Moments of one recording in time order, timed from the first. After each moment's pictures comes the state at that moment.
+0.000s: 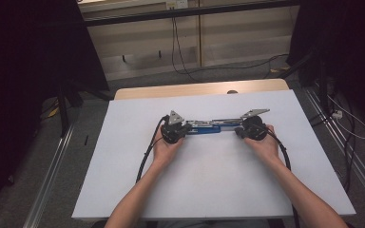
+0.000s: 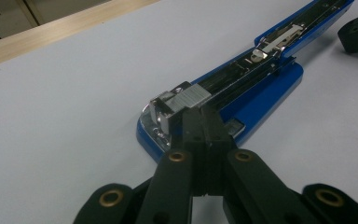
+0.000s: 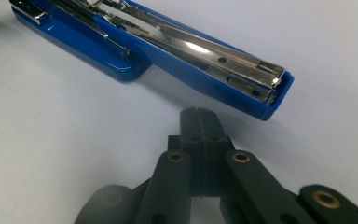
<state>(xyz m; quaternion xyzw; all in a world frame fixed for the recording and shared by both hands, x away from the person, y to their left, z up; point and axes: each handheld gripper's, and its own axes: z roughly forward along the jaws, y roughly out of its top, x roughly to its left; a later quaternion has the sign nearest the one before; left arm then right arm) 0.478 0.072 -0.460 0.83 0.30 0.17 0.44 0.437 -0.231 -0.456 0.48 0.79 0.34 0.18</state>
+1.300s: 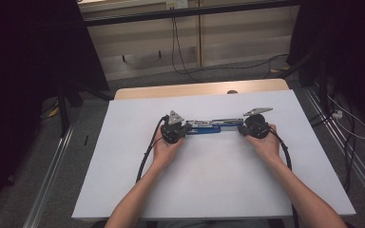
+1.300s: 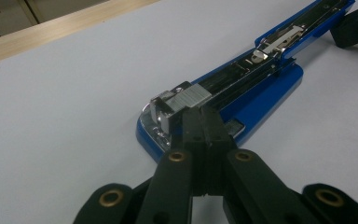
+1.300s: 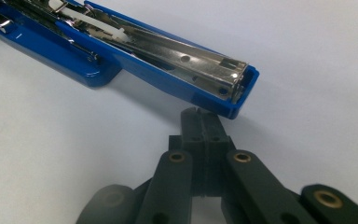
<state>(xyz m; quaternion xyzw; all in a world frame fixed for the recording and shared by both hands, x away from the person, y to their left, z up) 0.478 0.072 -0.460 0.83 0.31 0.17 0.44 0.443 -0.240 -0.459 0.50 0.77 0.34 0.20</state>
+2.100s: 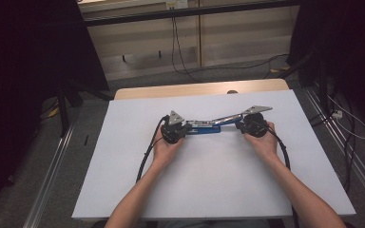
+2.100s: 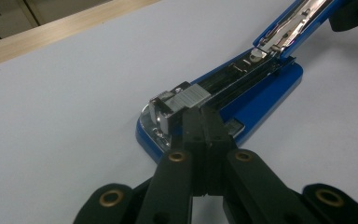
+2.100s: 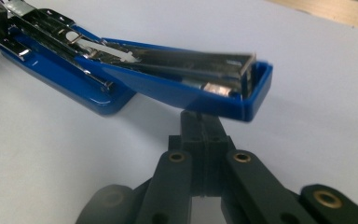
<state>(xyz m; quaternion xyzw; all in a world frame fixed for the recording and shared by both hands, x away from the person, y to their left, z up) 0.478 0.071 -0.460 0.83 0.30 0.17 0.44 0.444 -0.234 -0.452 0.48 0.77 0.37 0.23</state>
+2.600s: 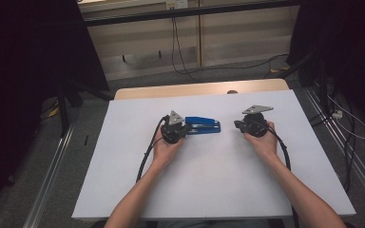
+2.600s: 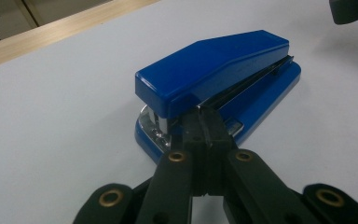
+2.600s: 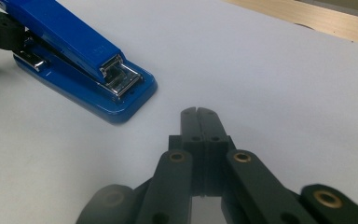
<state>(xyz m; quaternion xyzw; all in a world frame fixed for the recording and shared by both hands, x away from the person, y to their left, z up) 0.478 0.071 -0.460 0.83 0.30 0.18 0.44 0.442 -0.233 -0.448 0.47 0.76 0.38 0.23</state>
